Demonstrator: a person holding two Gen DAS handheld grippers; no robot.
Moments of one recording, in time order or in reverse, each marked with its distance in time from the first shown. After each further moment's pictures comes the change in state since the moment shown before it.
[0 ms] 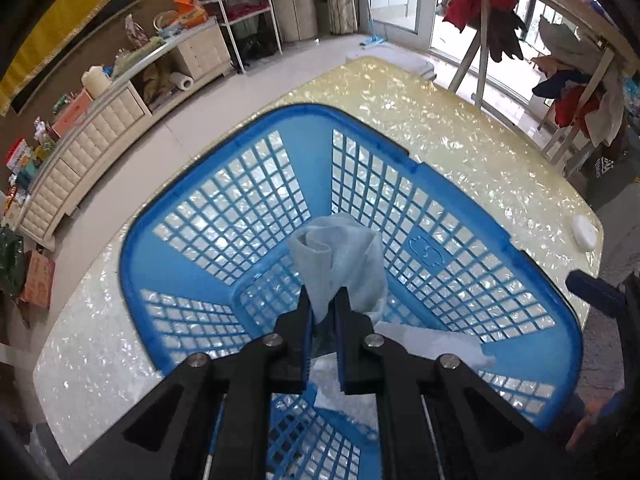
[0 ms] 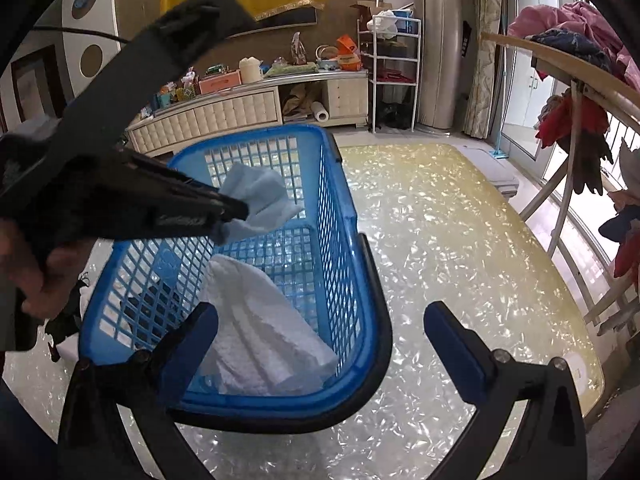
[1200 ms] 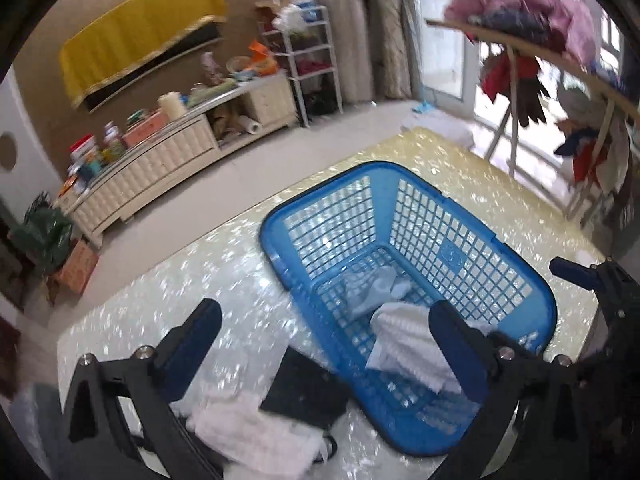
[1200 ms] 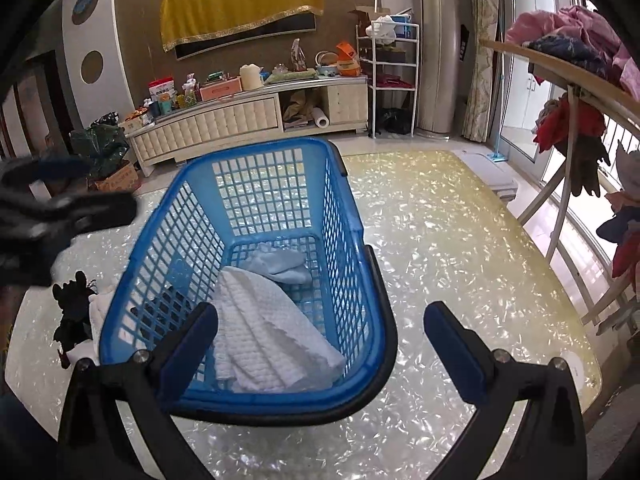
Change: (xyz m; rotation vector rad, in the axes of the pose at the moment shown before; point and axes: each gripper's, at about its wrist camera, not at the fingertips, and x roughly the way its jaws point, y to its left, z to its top) left arm -0.128 0.031 -0.078 -0.146 -0.264 0.165; right arm -0.020 0.006 0.006 0.007 -0.029 0.002
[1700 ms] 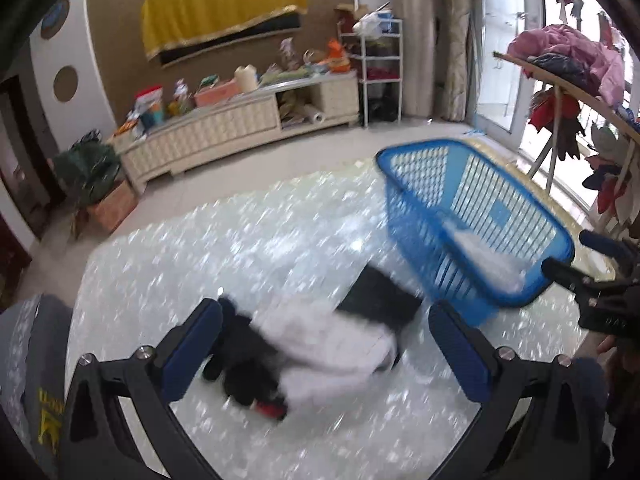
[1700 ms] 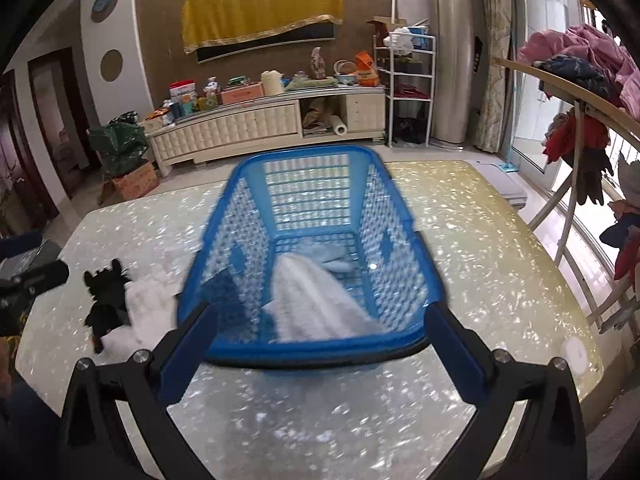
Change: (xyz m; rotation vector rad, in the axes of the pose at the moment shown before) left arm -0.065 0.068 -0.108 -0.201 -0.007 0.103; right arm -0.031 0.039 -0.014 -0.031 -0.021 0.046
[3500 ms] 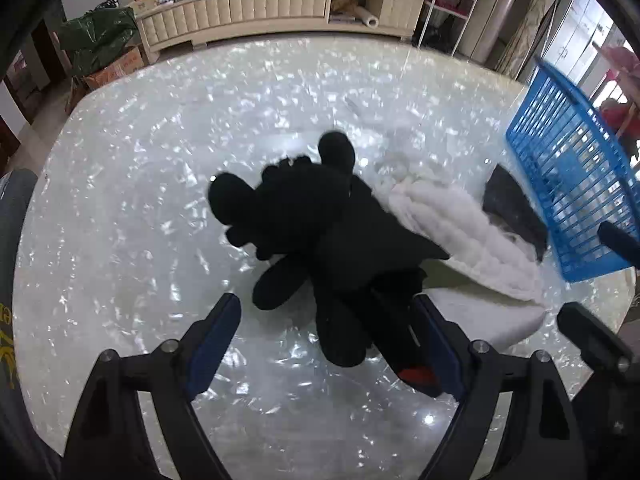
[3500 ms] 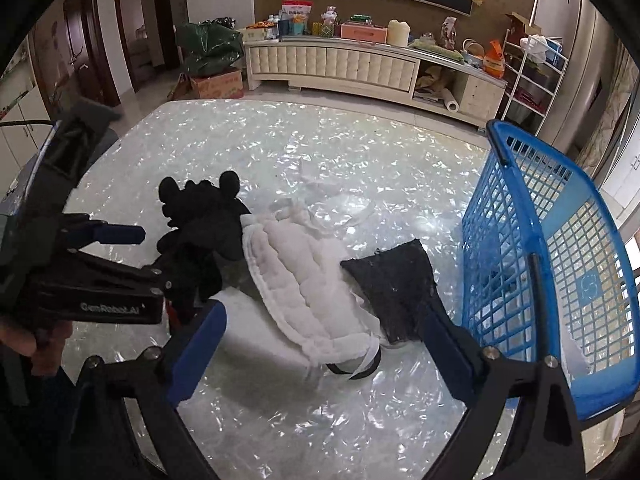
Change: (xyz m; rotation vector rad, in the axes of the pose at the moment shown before) left arm 0.130 0.124 -0.080 -0.227 0.357 -0.055; right arm 0.089 0.171 -0.013 -0.331 0.189 0.165
